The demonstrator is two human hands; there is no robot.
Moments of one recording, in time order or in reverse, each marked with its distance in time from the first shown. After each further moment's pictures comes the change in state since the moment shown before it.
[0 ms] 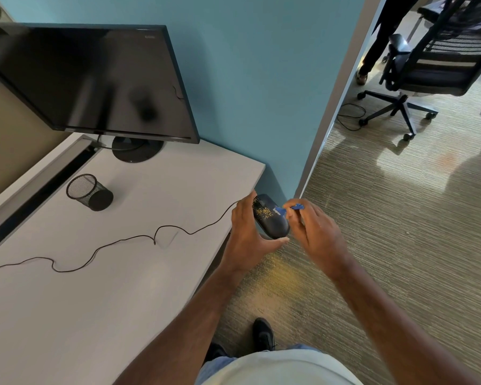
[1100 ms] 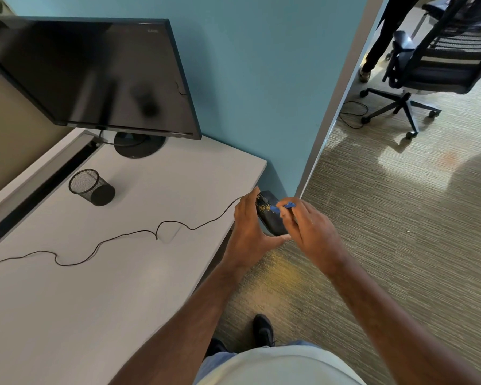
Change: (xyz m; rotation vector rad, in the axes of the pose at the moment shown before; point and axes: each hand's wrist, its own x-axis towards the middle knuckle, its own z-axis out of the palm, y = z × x) left_hand -0.003 0.002 0.000 0.001 -0.024 0.012; right_hand 0.001 -0.009 0.006 -0.024 -0.049 -0.042
